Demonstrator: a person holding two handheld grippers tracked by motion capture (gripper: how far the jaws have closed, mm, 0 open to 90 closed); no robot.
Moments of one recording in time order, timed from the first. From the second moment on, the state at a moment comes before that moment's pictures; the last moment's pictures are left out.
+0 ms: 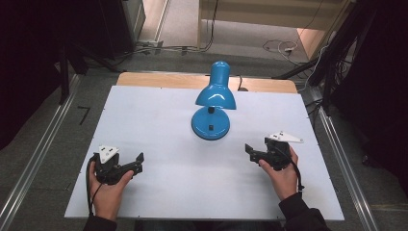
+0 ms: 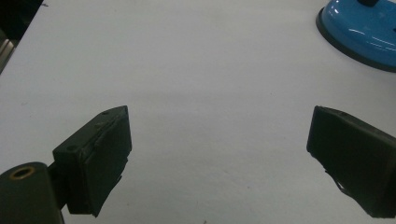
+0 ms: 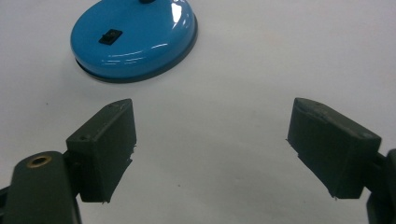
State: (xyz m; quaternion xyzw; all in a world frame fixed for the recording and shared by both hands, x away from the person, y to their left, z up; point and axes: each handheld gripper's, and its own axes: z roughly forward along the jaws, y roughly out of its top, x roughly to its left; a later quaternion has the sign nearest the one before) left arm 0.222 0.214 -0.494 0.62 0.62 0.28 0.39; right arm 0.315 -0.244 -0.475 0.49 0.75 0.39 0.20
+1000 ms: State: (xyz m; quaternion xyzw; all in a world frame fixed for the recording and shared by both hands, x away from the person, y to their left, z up) left arm 0.220 0.216 -0.493 0.61 0.62 0.28 0.39; right arm 0.331 -0.209 -0.476 0.48 0.76 0.40 0.19
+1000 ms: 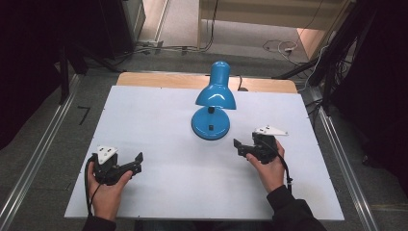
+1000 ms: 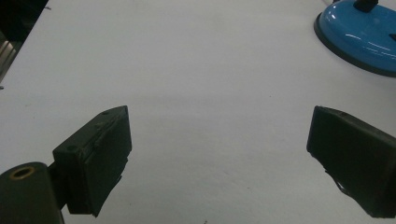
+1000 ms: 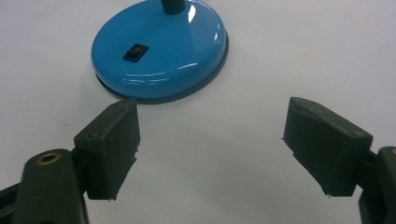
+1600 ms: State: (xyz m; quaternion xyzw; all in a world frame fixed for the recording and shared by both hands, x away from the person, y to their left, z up) left arm 0.221 0.218 -0.493 0.62 0.62 0.28 0.39; right arm 0.344 -0.180 -0.478 0.46 0.77 0.39 0.19
